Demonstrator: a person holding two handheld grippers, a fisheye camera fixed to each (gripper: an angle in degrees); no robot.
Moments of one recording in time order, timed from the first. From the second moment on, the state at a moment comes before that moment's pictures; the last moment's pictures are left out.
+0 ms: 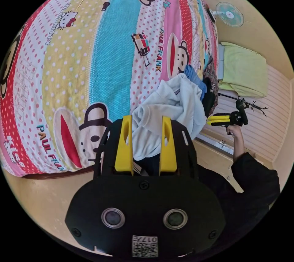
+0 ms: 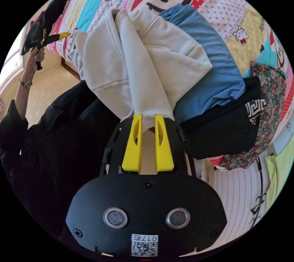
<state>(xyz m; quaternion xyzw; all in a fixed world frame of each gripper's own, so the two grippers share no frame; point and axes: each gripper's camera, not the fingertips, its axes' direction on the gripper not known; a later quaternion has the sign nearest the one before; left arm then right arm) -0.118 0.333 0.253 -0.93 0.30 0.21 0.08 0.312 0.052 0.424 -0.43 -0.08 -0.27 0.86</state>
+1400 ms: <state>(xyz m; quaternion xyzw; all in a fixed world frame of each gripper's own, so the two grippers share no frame) -0.175 0.025 0.440 -0.82 0.55 0.00 0.15 0.298 0.383 0.053 0.09 -0.17 -0.01 0.98</state>
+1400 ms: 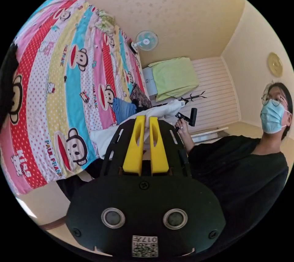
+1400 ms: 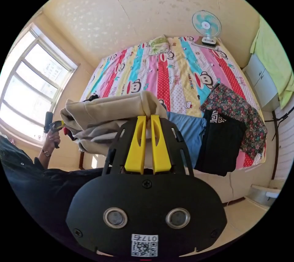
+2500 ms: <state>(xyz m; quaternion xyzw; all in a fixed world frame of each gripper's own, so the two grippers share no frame) -0.156 -0.168 0.587 -0.58 0.69 0.02 0.44 0.152 0.425 -0.095 0.40 -0.04 -0.09 0.91</state>
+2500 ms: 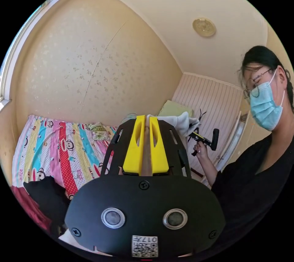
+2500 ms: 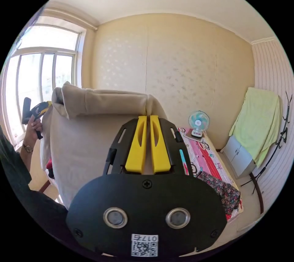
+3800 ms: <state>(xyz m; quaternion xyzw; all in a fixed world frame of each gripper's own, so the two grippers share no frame) -0.348 0.273 0.470 -0.94 0.28 0.21 0.07 0.276 0.331 0.487 -0.28 -0.23 0.15 0.92</state>
